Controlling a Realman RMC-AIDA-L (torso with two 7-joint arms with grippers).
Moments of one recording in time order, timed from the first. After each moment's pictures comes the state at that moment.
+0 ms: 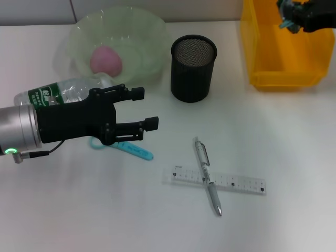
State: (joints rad) left arm -0.50 -1.99 1.09 0.48 1.53 1.55 -1.17; right arm 0.58 2.06 -0.78 -1.01 -2.09 -1.10 1.80
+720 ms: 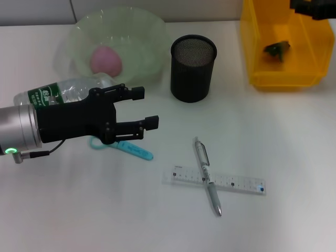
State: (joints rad) left arm -0.49 -1.99 1.09 0.48 1.52 1.55 -1.18; right arm 0.60 2.06 -0.76 -0.92 -2.05 -0.91 1.82
